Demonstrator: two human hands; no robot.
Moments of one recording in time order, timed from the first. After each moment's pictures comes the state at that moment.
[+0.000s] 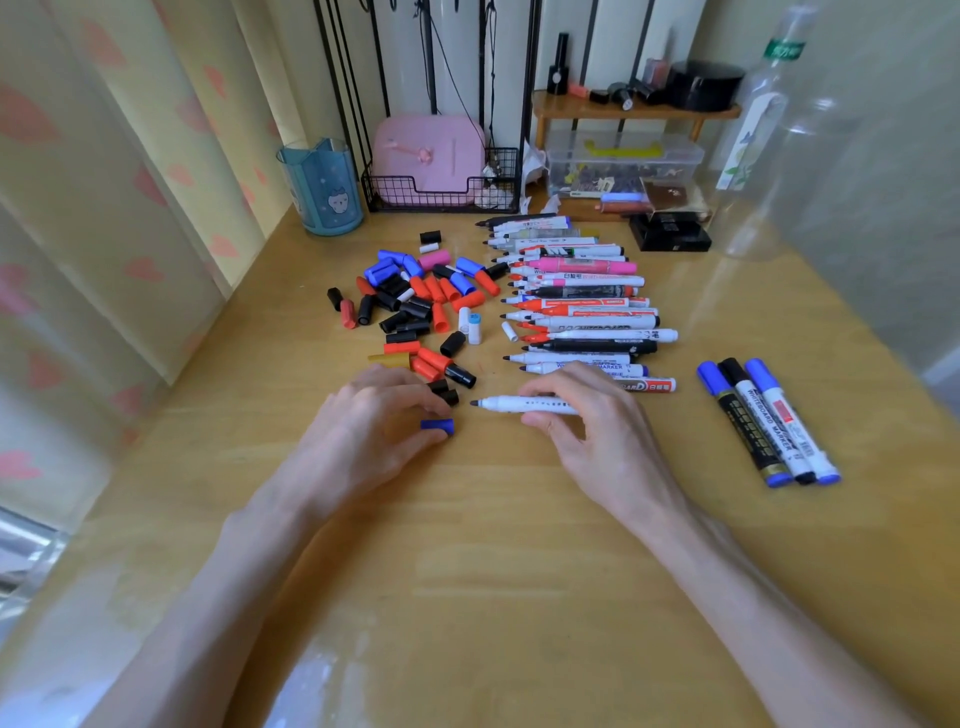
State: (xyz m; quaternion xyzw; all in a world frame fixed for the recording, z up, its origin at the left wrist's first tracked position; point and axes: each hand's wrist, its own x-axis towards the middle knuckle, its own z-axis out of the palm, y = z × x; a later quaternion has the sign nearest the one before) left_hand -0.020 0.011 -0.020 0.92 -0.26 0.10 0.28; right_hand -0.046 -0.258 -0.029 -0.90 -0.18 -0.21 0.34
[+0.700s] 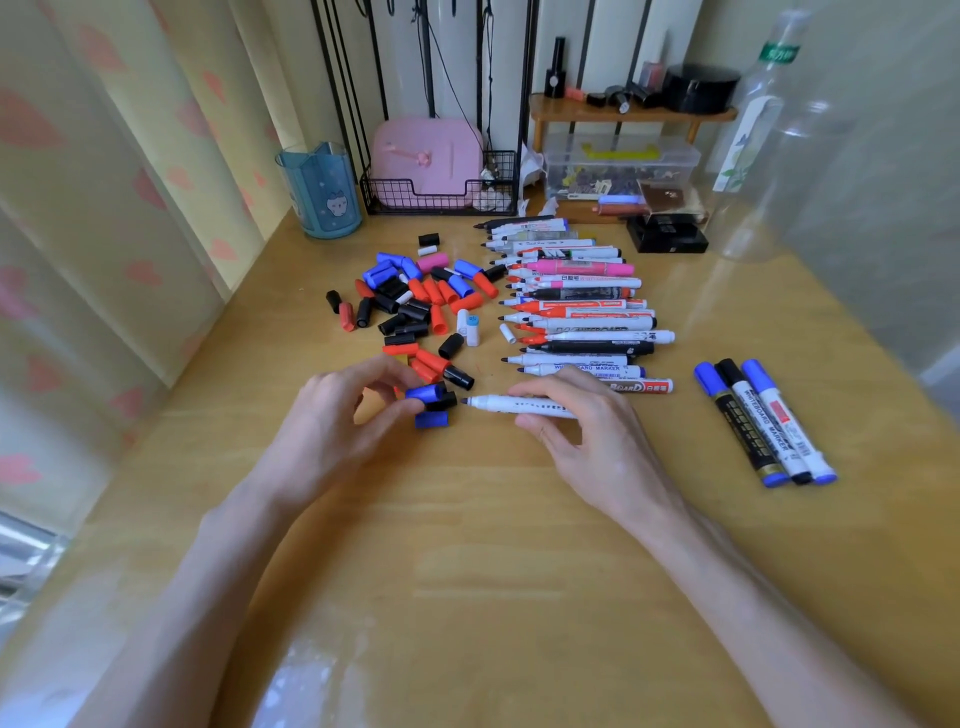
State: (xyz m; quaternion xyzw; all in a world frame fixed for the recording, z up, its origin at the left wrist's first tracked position) left_hand -0.015 0.025 -0.011 0.91 -0.23 0.11 0.34; right_hand -0.047 -0.256 -0.028 -0.90 -0.18 -0.18 0.37
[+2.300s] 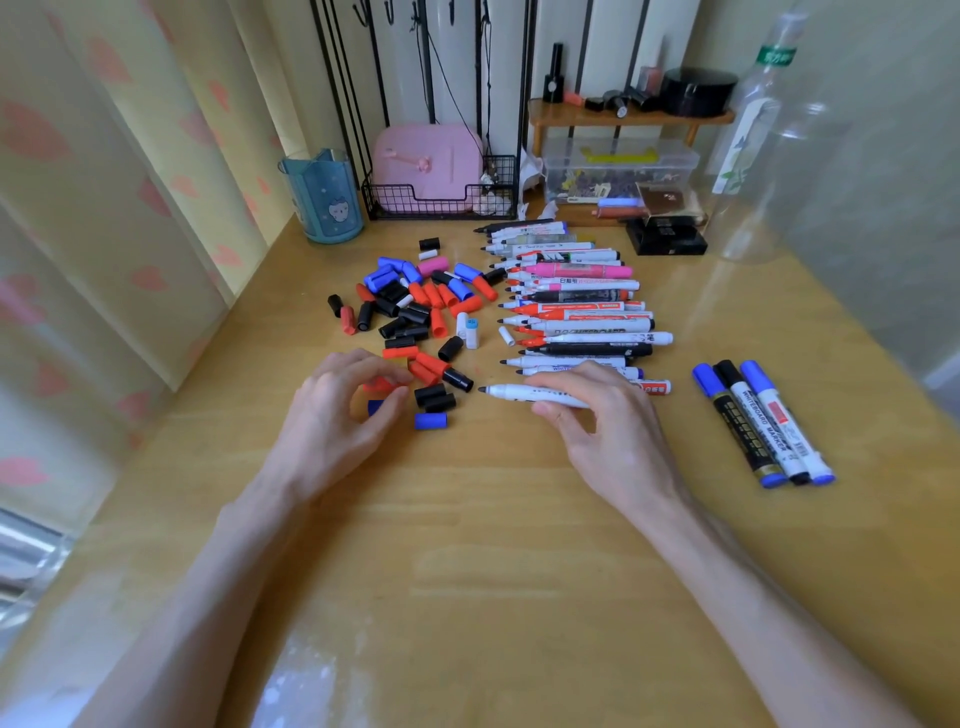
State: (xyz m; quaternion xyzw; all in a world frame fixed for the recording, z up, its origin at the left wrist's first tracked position) left_hand -0.009 0.024 -0.020 0.92 -0.19 0.16 0.31; right_hand -0.041 -0.265 -0.030 -0.89 -0.14 -0.23 0.37
